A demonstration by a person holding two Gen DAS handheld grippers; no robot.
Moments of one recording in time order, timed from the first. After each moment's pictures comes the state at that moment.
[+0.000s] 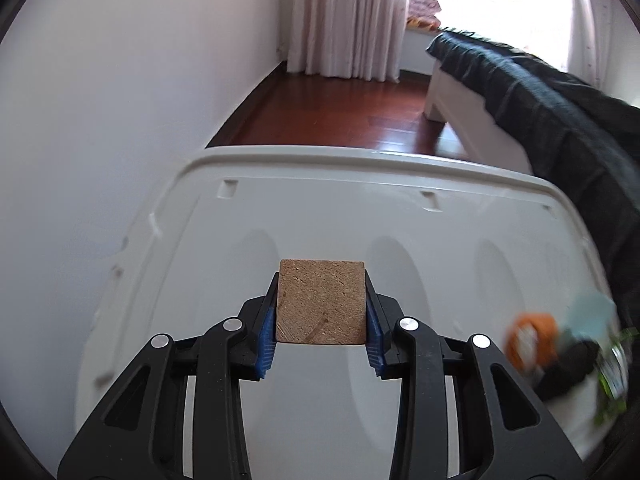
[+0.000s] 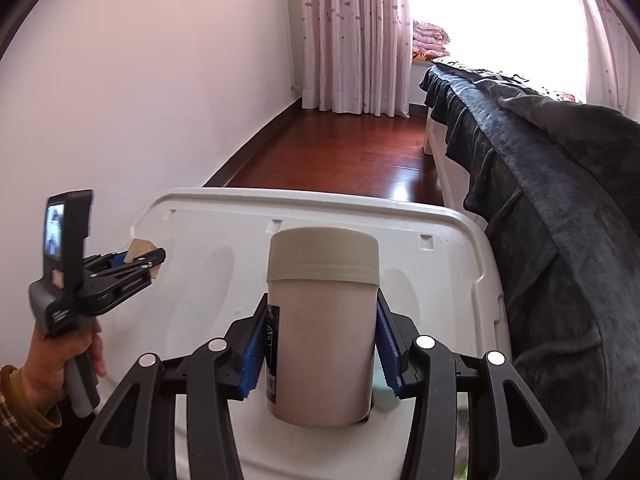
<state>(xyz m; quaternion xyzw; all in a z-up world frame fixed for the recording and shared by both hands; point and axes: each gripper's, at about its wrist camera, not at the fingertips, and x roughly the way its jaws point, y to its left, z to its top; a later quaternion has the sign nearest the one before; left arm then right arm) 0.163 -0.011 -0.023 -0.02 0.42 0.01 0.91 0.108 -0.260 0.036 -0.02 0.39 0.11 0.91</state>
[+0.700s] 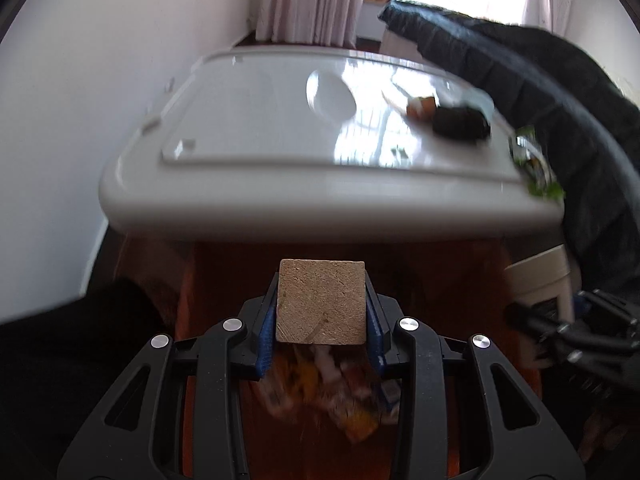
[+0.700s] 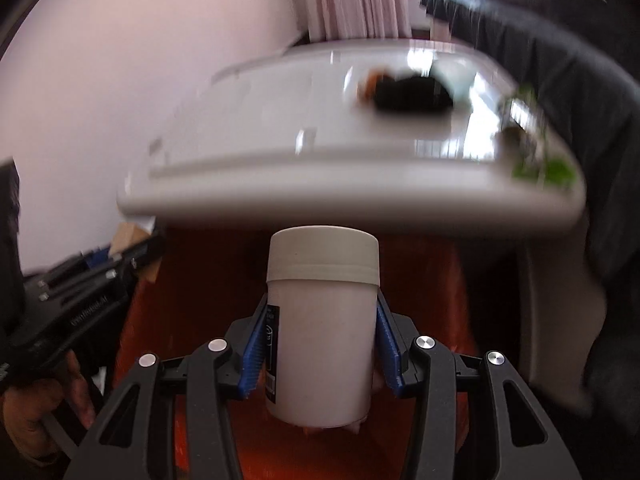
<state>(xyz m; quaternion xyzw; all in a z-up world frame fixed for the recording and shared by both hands) -0.117 -0.012 -0.065 -0.03 0.46 -0.06 0.88 -0.134 -0.199 -0.073 0.04 0.50 0.11 0.86</state>
